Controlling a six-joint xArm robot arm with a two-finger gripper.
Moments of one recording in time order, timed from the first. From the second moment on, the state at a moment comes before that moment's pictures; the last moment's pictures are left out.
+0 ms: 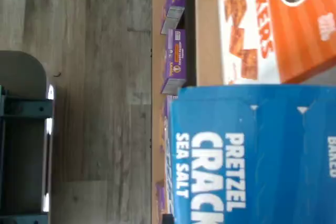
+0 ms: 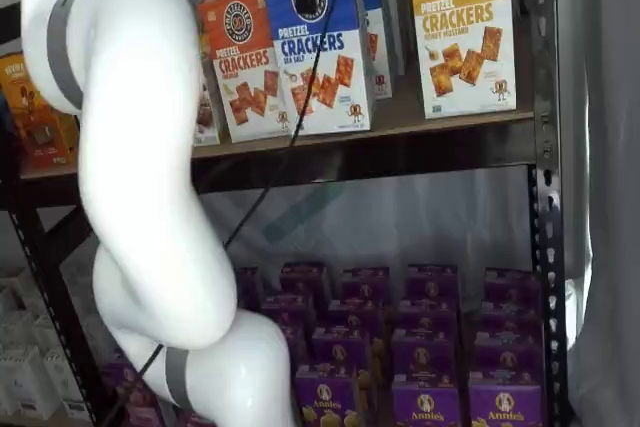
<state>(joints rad) -0.26 -0.29 -1.68 0.23 1.86 -1.74</state>
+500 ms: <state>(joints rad) -0.27 -0.49 -1.48 0.18 1.88 -1.77</state>
